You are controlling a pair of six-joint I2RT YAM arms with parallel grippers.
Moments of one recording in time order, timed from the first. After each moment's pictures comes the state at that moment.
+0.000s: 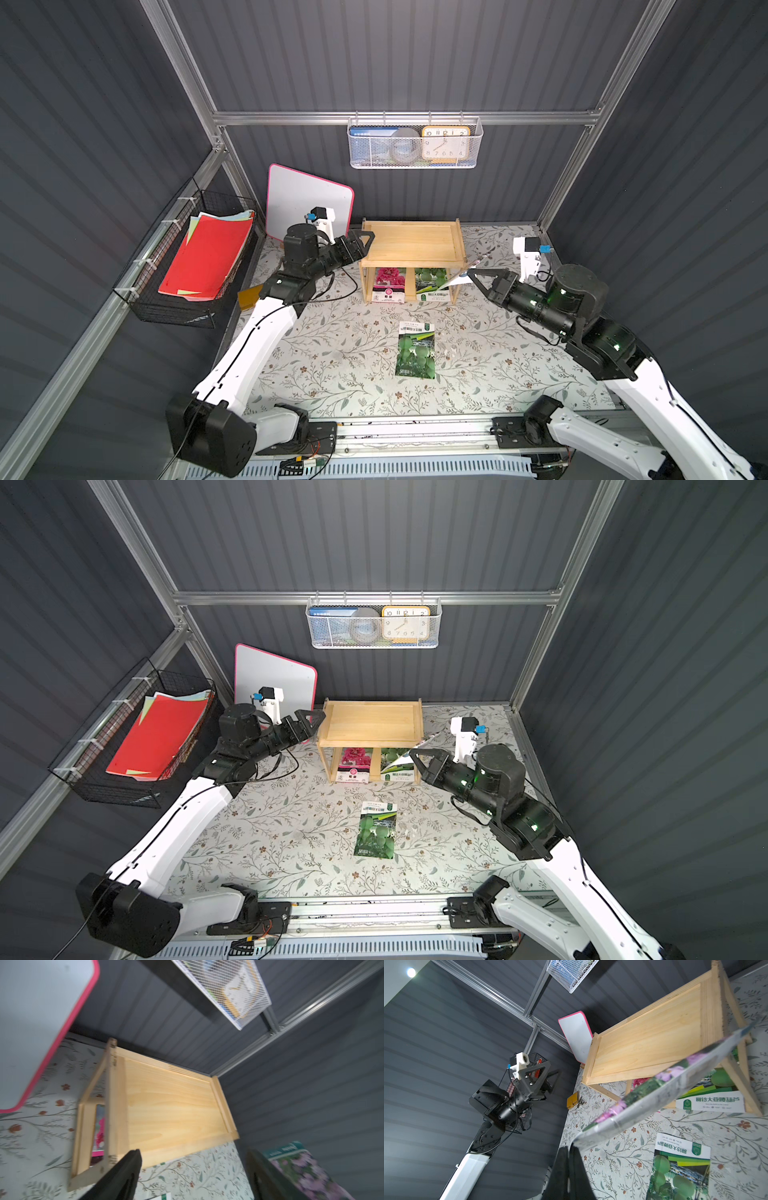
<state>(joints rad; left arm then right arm) -0.25 1.23 1.18 -0.18 0.48 -0.68 0.59 0.83 1.14 -0.49 -0.17 0.92</state>
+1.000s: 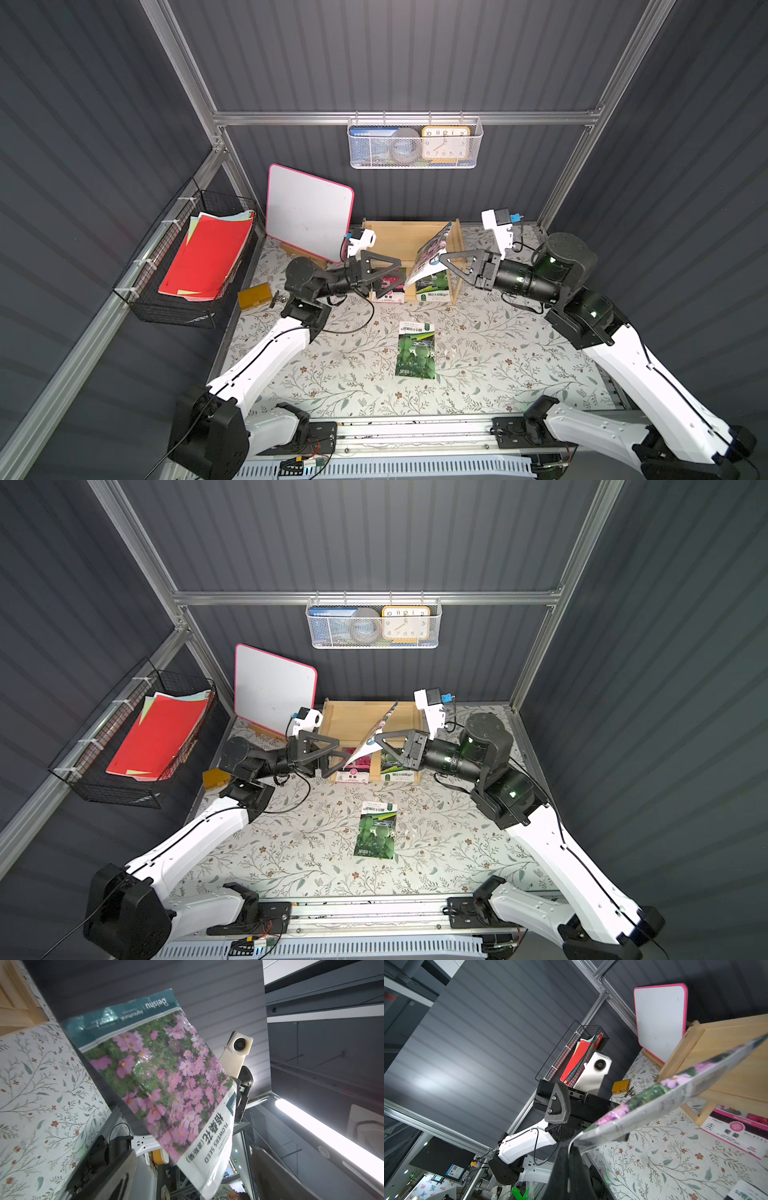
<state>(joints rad) -0.38 1.25 0.87 0.81 1.12 -1.65 0.59 1.05 1.31 -0.27 -0.57 0.84</state>
